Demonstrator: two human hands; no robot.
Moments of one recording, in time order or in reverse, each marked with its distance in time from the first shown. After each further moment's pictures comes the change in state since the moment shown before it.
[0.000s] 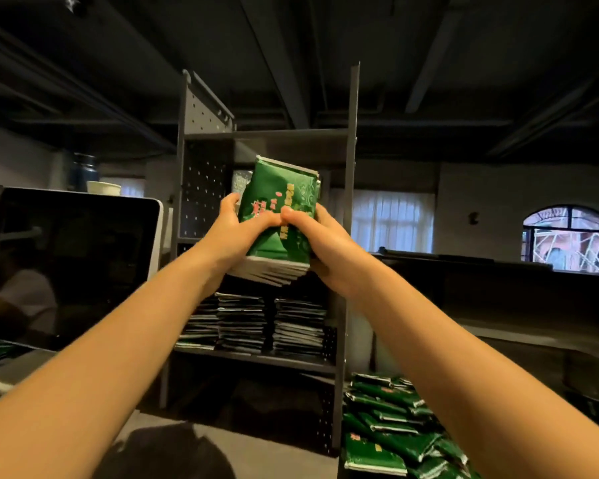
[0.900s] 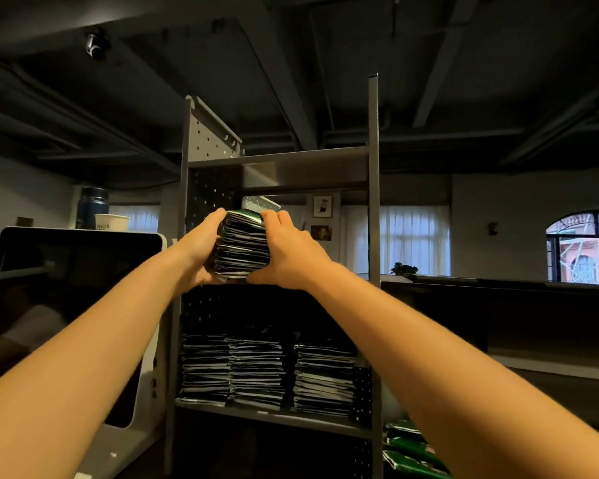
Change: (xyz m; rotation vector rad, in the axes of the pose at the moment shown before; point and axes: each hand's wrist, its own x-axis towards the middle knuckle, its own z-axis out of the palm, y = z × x) left_hand 0.075 0.007 -0.047 0.052 -0.008 -0.321; right_hand 0.107 0.017 0.021 -1.348 -0.065 -0.363
